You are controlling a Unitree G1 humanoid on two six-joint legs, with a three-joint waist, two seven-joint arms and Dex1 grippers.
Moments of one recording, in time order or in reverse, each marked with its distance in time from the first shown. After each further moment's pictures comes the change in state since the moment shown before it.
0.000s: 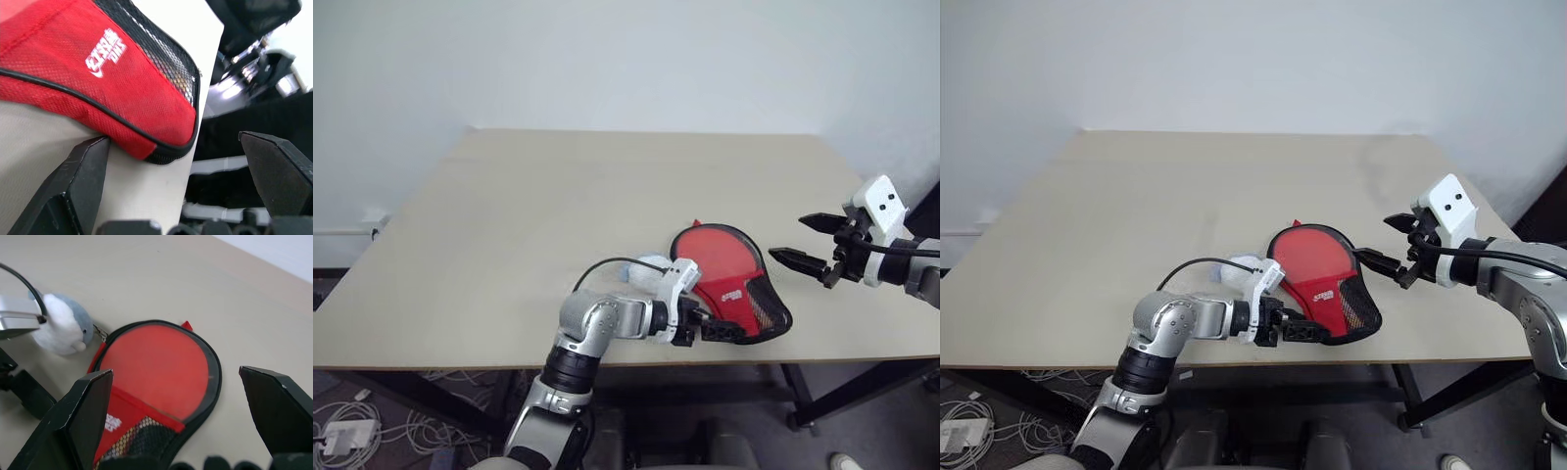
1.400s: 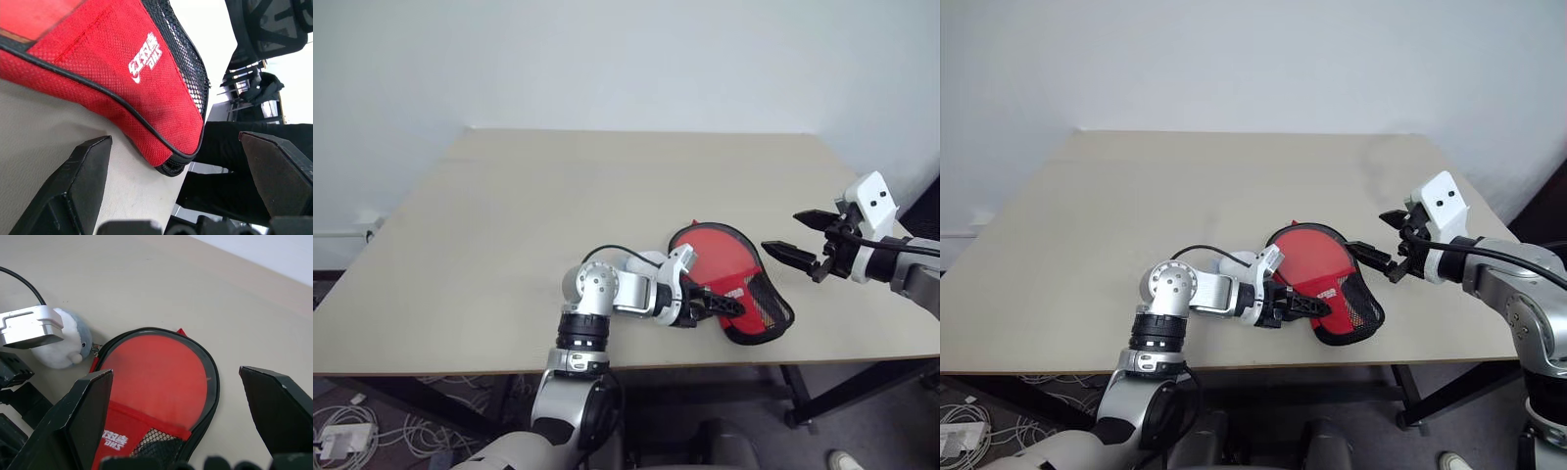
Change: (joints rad) left arm -0.181 -0.091 0.286 0.205 -0.156 0.270 0.330; right arm -0.032 0.056 0.014 -0.007 0.008 0.034 -0.081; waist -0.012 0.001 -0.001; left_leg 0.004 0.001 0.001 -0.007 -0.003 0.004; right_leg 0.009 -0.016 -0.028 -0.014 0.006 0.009
